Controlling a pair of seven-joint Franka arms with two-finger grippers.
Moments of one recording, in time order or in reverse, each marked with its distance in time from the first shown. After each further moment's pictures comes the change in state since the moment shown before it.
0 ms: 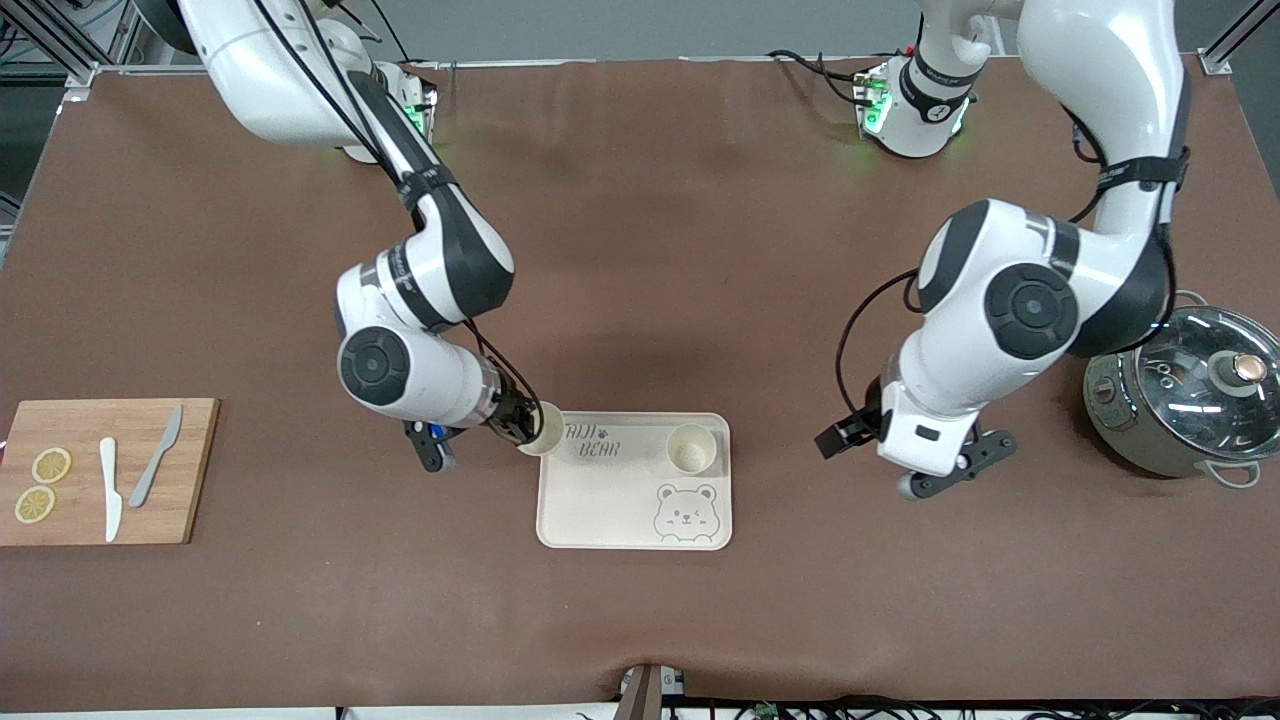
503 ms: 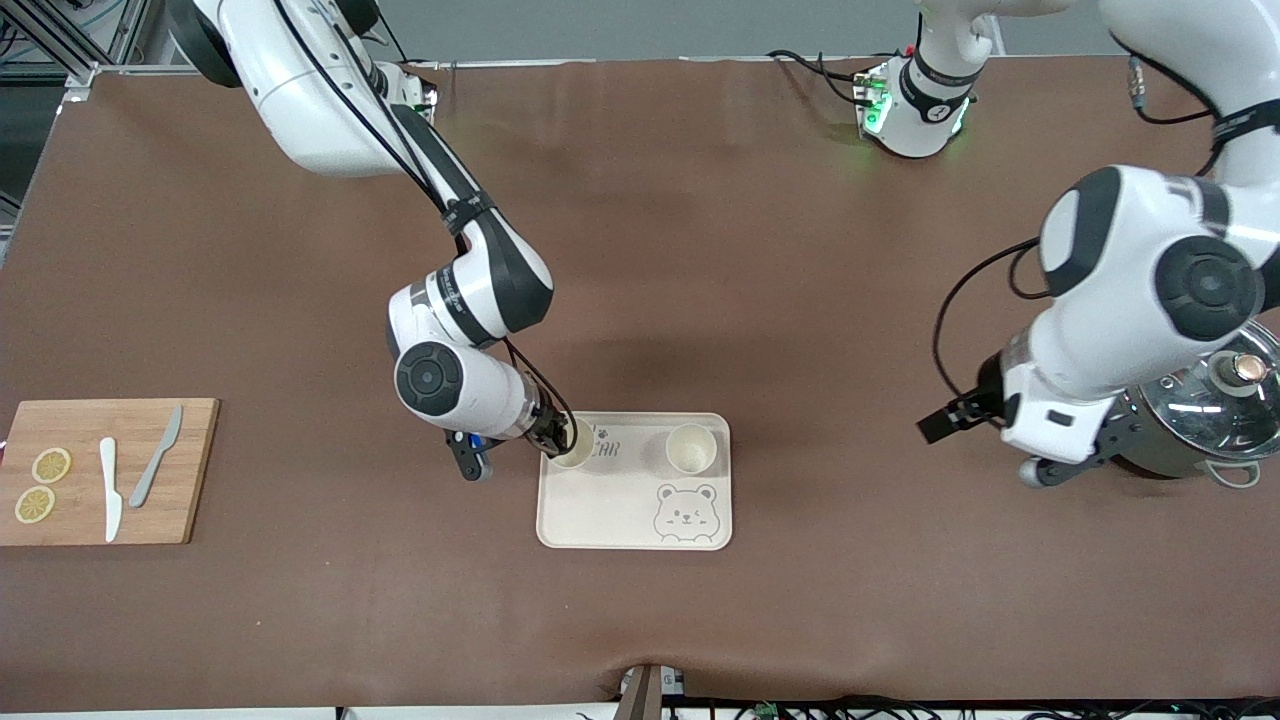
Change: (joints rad) left arm 0.160 -0.131 -0.001 -0.087 0.000 -0.090 0.172; right arm 0.045 0.096 -0.001 0.039 0.000 0.085 0.041
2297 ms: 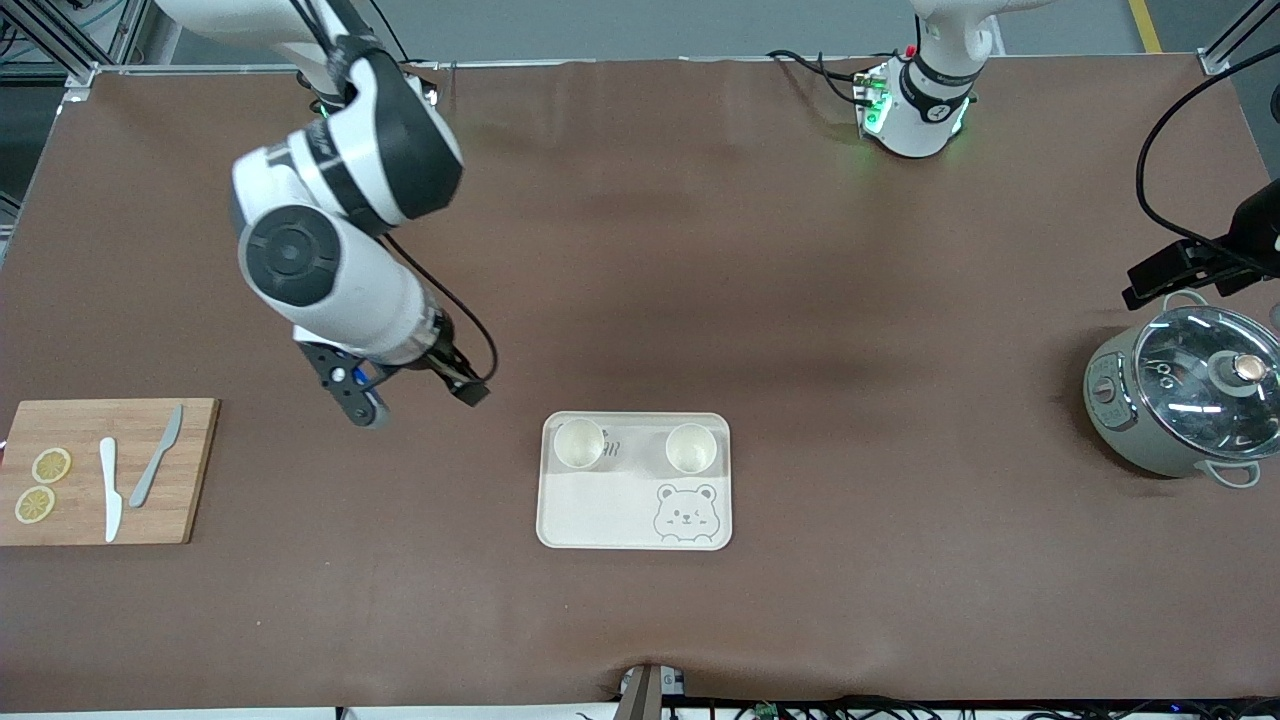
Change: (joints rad) left arm 0.205 -0.283 -0.002 -0.012 0.000 -0.259 0.490; right arm -0.081 -0.389 -0.028 -0.084 -0.155 -0.401 -0.252
